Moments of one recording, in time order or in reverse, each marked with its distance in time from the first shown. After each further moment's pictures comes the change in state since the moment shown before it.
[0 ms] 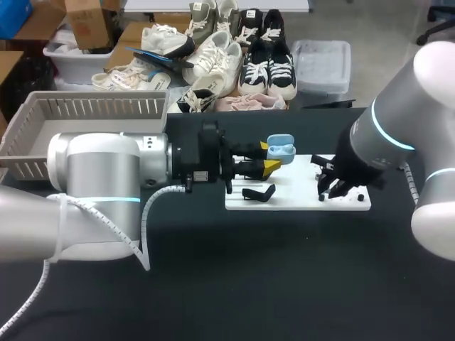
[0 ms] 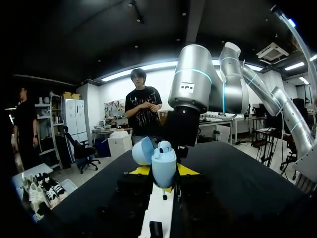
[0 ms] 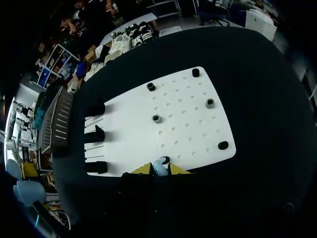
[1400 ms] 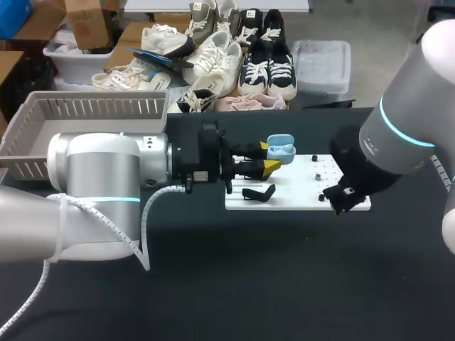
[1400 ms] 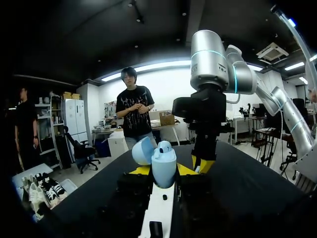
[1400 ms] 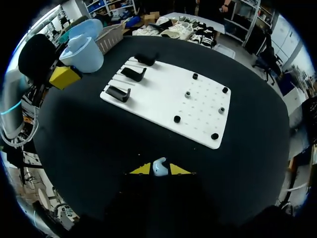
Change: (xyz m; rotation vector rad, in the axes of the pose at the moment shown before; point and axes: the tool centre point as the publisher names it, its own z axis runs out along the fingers) left arm 0.000 0.000 0.000 0.000 0.000 0.000; right arm 0.060 -0.015 -0.065 0.062 0.096 -0.697
